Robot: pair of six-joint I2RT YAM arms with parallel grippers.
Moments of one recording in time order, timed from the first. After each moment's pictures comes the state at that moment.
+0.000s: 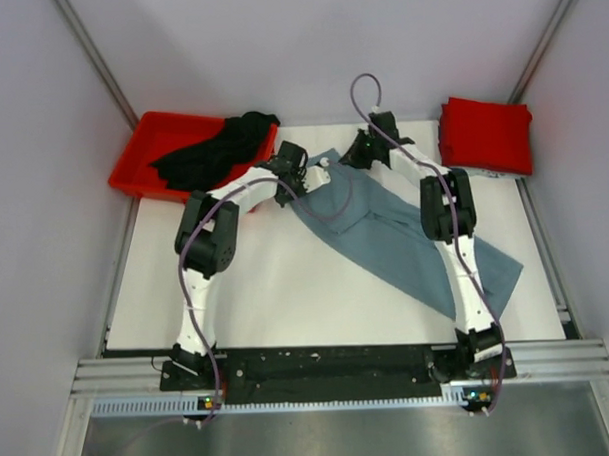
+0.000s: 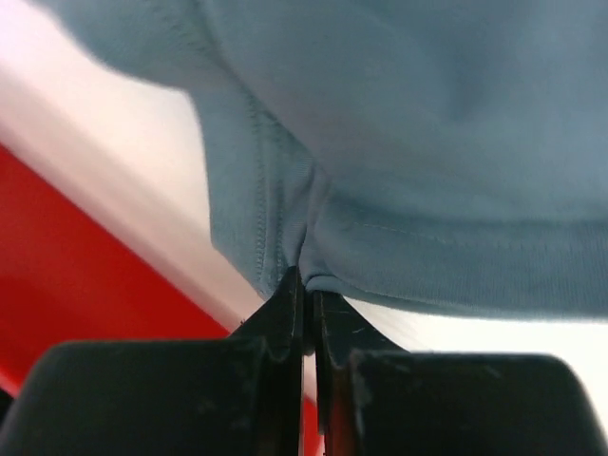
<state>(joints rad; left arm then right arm) -0.45 2.13 1.57 -0.51 -0.04 0.81 0.29 2.56 2.15 -0.30 -0.40 0.65</state>
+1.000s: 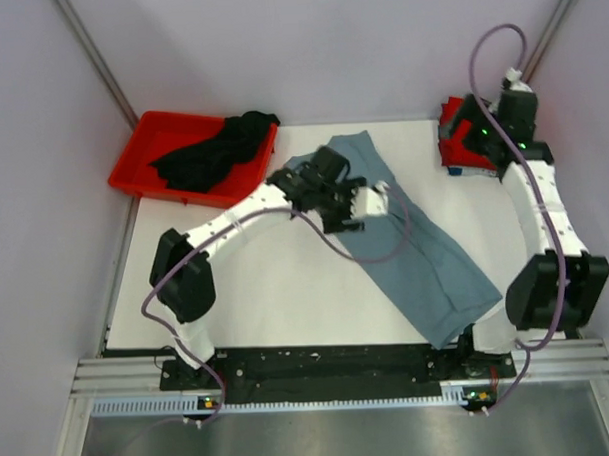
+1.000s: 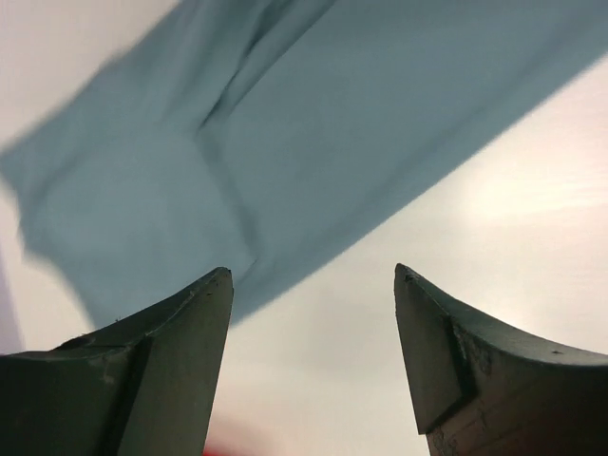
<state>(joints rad) -0.69 1.88 1.68 -0.67 0.28 0.87 -0.01 1.60 1.53 -0.42 -0.09 0.43</state>
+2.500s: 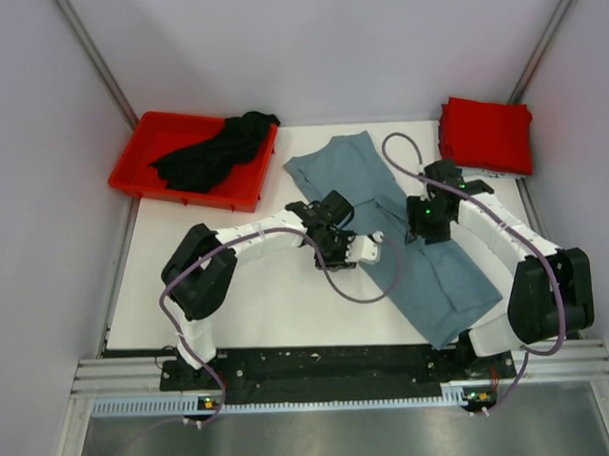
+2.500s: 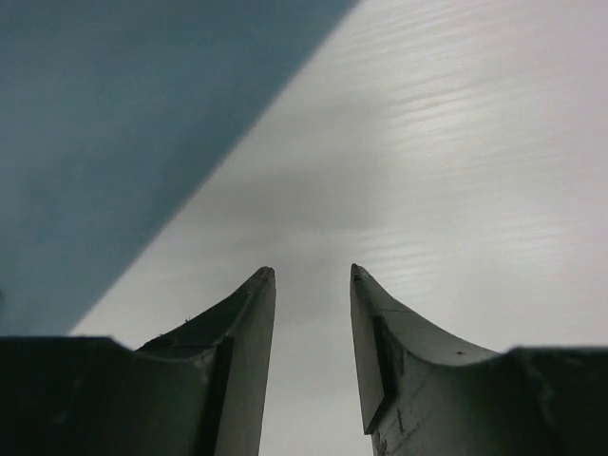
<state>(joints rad) -0.87 1.89 1.34 -0.65 0.35 0.91 0.15 1.46 1.06 -0.77 -0.08 0.25</state>
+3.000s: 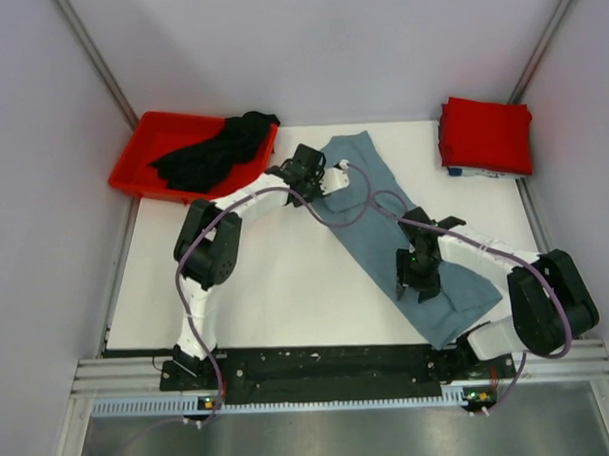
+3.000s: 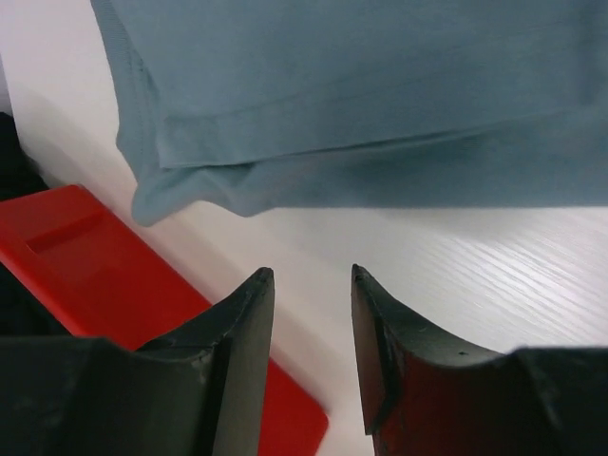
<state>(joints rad) -0.57 2.08 1.60 -0.42 -0.08 0.80 0.44 1.41 0.78 -0.83 -0.08 0.56</state>
